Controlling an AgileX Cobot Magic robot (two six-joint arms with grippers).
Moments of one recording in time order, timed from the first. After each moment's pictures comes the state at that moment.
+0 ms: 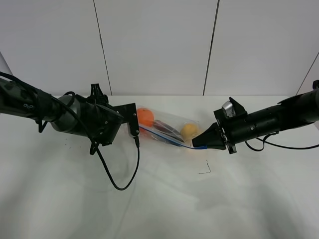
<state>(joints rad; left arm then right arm) -0.65 2.03 -1.07 1.60 0.71 -0.61 -0.02 2.00 -1.00 1.32 1.19 -1.02</state>
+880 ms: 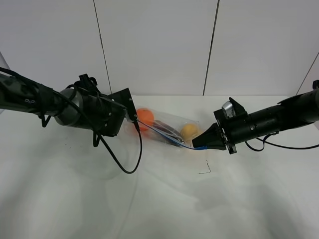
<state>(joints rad) -0.65 2.03 -1.16 1.53 0.89 -0.71 -0.02 2.00 -1.00 1.32 1.19 -1.02</state>
